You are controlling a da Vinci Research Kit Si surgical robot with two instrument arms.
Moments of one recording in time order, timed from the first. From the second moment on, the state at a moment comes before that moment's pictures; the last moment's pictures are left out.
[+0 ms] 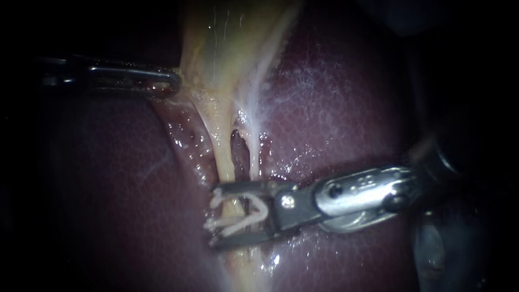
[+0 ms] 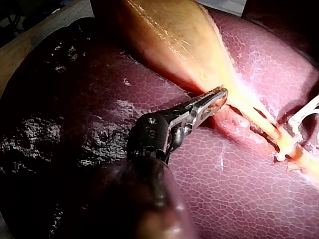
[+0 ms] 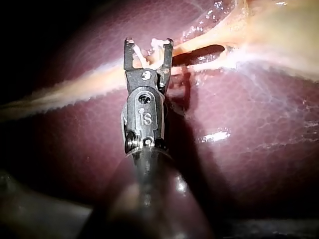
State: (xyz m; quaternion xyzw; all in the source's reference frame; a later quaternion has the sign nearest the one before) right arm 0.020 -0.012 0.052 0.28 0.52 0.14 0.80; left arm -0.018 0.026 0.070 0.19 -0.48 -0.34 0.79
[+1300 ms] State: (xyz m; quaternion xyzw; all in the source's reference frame) right arm 0.022 -0.012 0.065 0.42 0.52 0.22 0.71; left arm -0.018 0.026 0.070 0.19 -0.48 -0.34 0.79
